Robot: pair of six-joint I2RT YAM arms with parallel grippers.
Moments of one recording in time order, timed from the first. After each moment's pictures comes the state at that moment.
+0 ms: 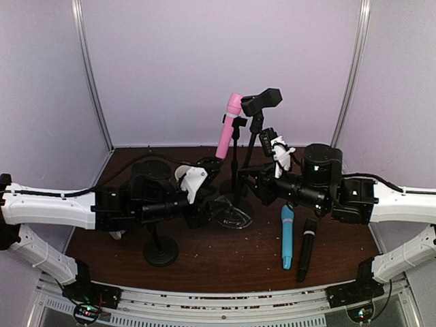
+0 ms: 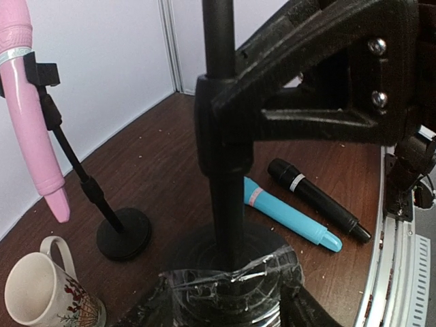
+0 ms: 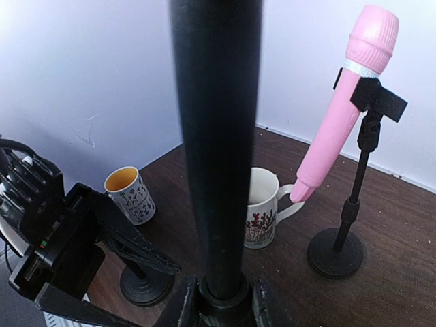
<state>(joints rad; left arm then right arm) -1.17 1.33 0.93 0.09 -0.12 0.01 1.10 1.19 0.95 0.06 0.25 0.24</state>
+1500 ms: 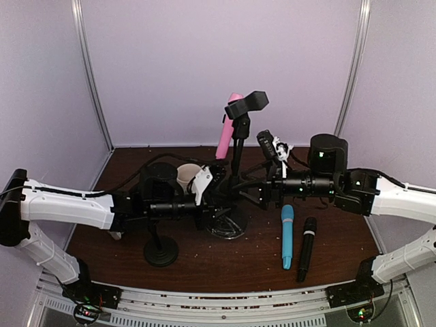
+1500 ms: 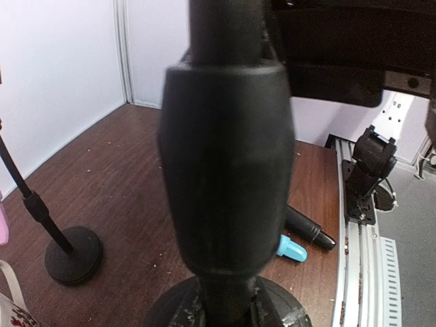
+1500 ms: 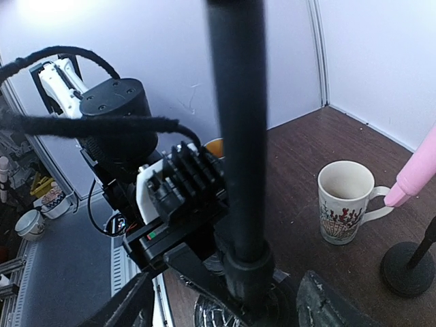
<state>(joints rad) -1.09 1.44 0.88 0.33 0.16 -0.03 0.95 1.18 0.95 0.04 -0.37 0.18</state>
